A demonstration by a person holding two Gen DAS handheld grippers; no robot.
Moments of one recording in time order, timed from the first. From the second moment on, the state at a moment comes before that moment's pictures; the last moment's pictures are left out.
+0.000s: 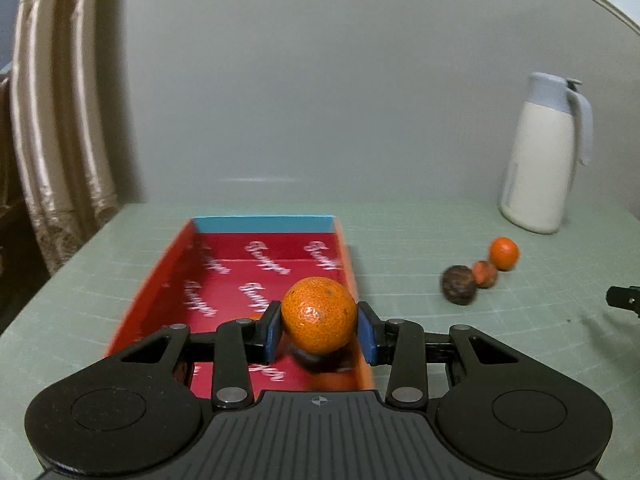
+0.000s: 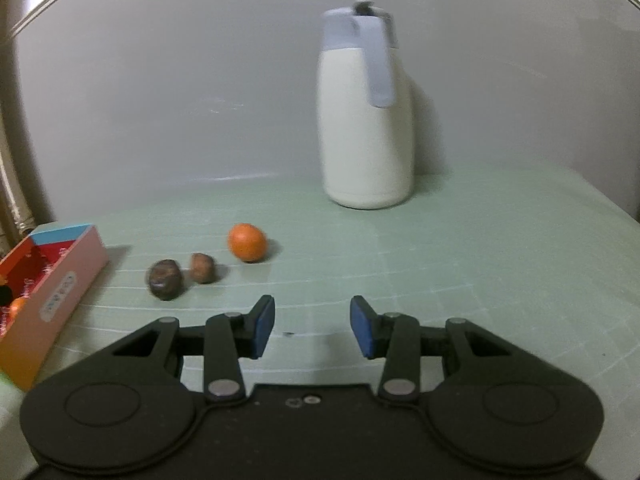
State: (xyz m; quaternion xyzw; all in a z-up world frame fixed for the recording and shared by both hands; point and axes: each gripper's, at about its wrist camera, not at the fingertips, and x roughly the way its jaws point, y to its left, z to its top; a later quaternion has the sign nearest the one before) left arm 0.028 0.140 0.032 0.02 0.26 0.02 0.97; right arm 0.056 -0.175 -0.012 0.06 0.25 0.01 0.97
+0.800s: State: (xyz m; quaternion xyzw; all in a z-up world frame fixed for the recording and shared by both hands) left arm 0.030 0.164 0.024 0.02 0.26 0.05 0.96; right arm 0.057 -0.138 -0.010 0.03 0.26 0.04 0.97
